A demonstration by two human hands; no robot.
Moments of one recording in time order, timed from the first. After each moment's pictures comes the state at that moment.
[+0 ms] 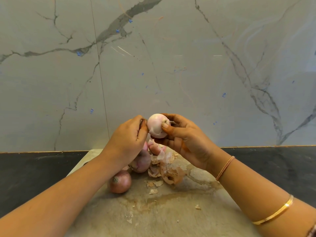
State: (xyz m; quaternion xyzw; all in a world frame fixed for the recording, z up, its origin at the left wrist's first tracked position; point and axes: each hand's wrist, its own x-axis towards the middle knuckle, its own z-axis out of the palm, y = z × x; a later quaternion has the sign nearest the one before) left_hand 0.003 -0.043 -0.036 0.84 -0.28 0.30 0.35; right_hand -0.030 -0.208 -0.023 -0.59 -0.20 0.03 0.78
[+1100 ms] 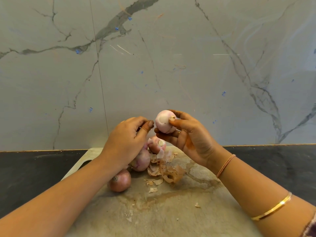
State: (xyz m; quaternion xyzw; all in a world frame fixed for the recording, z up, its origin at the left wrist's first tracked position) left_hand 0.002 -0.043 -0.038 0.84 -0.26 0.31 0.36; right_hand -0.023 -0.214 -0.025 -0.54 -0.16 0.01 0.83
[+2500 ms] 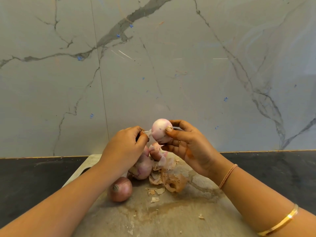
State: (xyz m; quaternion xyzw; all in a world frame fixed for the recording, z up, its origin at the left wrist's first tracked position) left_hand 0.003 -0.041 -0.035 0.89 -0.18 0.26 0.32; right_hand -0.024 -0.212 -0.029 -0.60 -0.16 0.00 0.78
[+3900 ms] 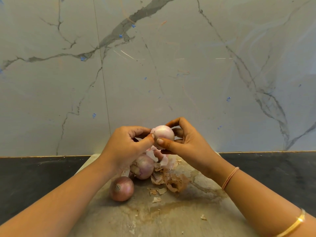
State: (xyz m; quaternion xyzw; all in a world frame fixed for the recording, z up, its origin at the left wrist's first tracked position) left_hand -0.002 -0.034 -0.032 0.79 -0.27 0.18 0.51; right_hand -0.028 -0.207 -0.031 -0.77 -0.21 -0.12 0.59
